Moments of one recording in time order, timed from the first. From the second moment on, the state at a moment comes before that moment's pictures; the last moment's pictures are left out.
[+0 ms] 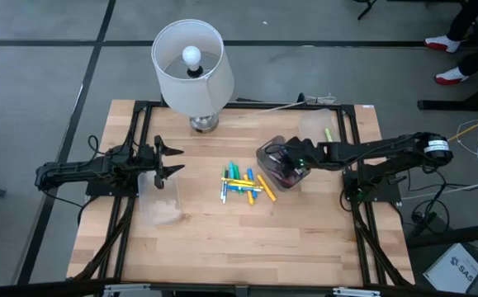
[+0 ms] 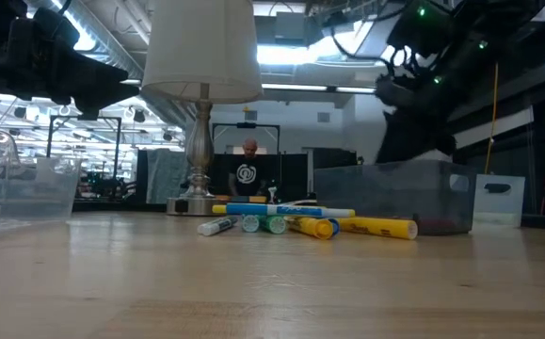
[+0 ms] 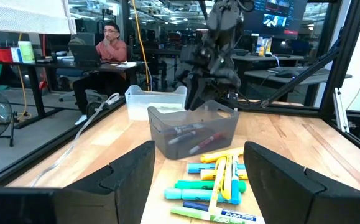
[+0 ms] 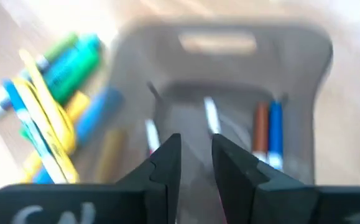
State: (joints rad) left arm 0.13 0.01 0.01 0.03 -0.06 -0.05; right arm -0.08 1.22 0.64 -0.25 0.31 0.62
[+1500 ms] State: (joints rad) left arm 0.13 0.01 0.01 0.03 -0.06 -0.05; right arm 0.32 1.34 0.64 0.51 0.01 0.12
